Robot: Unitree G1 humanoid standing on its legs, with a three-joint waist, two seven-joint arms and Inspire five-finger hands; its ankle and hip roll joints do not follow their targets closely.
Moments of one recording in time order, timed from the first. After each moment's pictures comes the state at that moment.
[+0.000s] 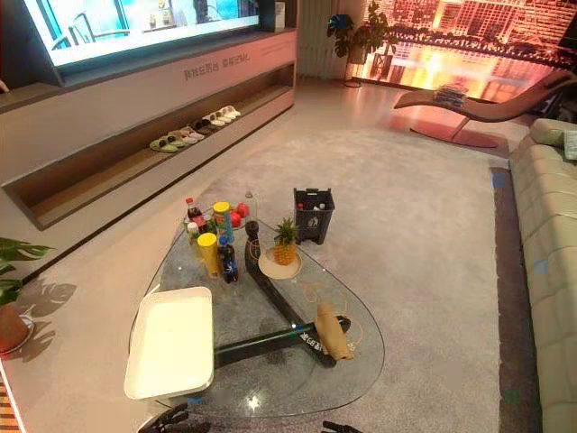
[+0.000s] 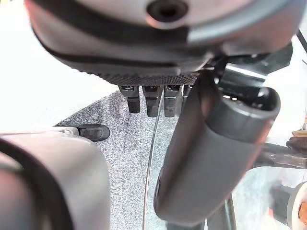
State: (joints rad) left arm 0.04 0.22 -0.22 1.22 -0.40 -0.13 -0.05; right arm -0.03 -0.21 0.22 1.27 0.40 0.08 0.22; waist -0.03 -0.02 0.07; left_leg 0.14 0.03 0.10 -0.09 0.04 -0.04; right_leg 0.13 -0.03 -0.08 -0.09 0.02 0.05
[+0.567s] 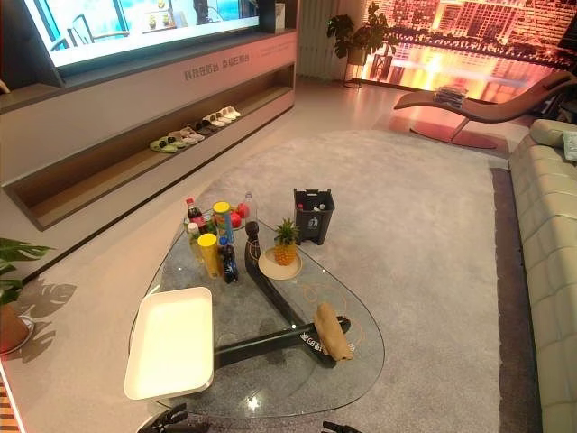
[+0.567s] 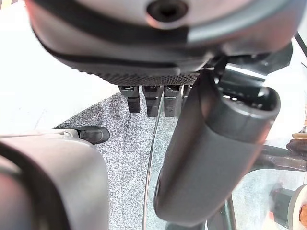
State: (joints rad) left arm 0.04 0.22 -0.22 1.22 -0.40 -0.13 -0.03; right arm -0.03 -0.21 0.22 1.27 0.40 0.08 0.22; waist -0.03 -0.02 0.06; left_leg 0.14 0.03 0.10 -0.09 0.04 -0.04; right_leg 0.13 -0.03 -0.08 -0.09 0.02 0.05
